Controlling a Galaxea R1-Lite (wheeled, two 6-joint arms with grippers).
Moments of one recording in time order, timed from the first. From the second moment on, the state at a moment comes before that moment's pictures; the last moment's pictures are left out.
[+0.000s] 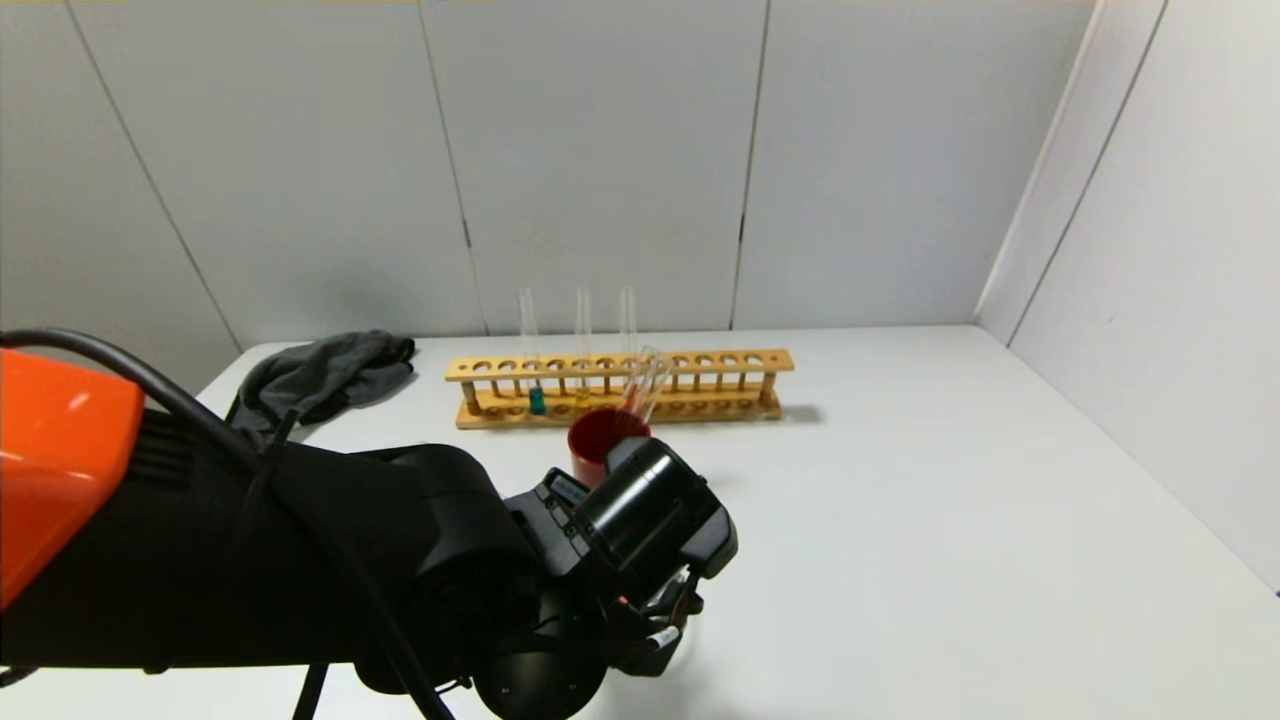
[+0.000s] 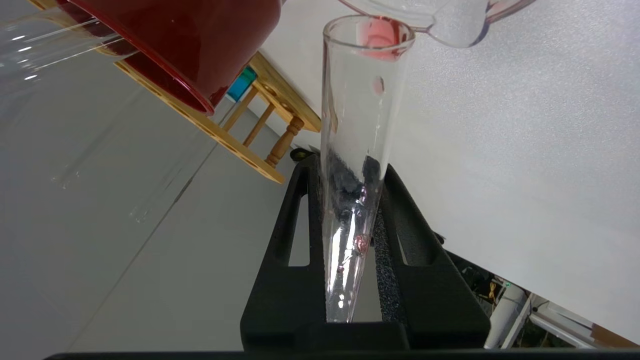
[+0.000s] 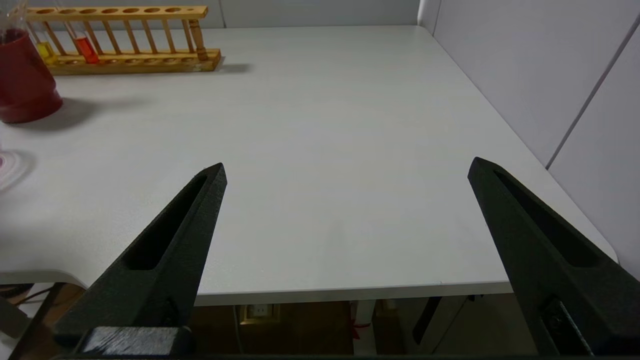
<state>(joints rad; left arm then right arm) -0.97 1.89 -1.15 0.32 0.83 1.28 0.00 0.00 0.00 0.00 -0.01 0.01</state>
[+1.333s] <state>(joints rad) -1.00 1.91 -1.17 0.35 0.91 1.32 0.00 0.00 0.00 0.00 -0.01 0.01</state>
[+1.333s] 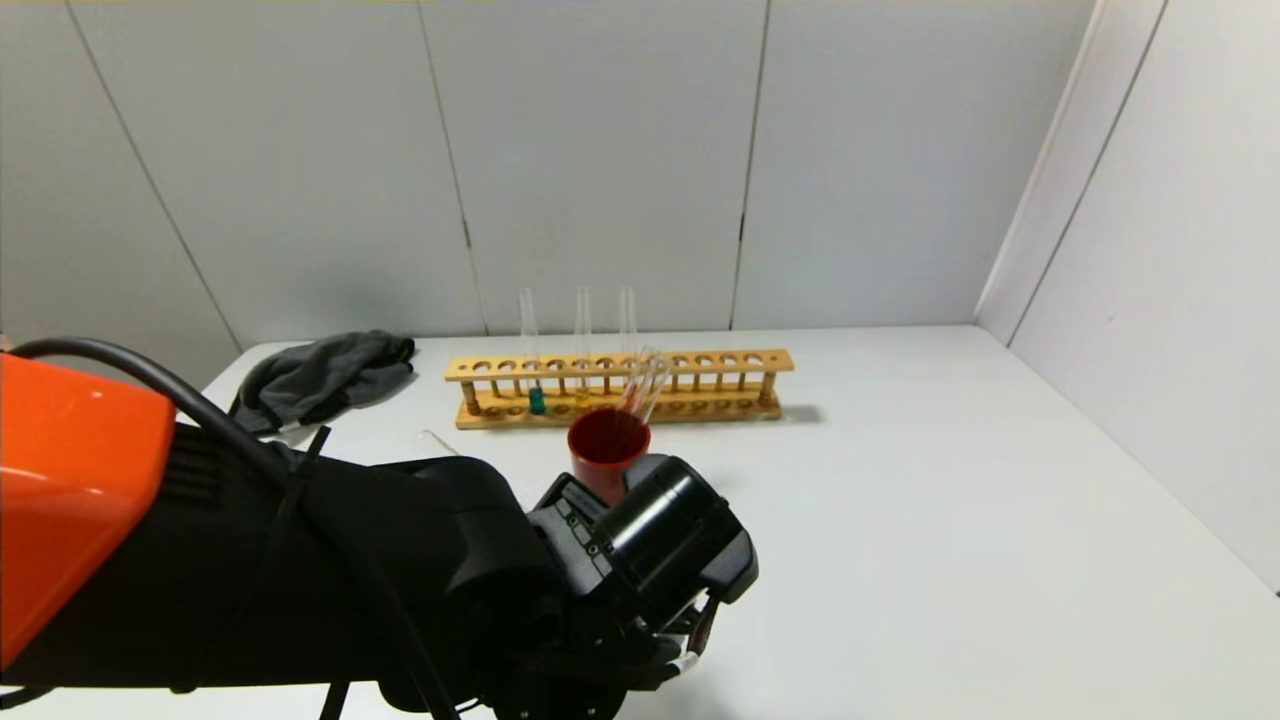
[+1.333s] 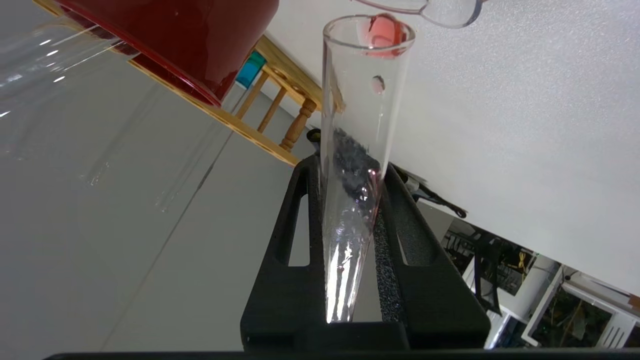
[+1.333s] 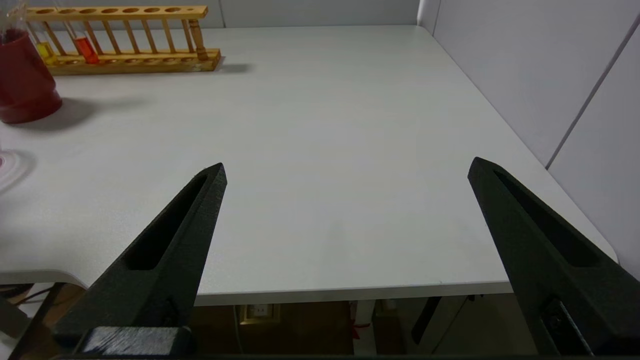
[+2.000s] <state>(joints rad) -1.00 1.91 -1.17 0.34 0.92 1.31 0.00 0.00 0.00 0.00 -0.01 0.01</state>
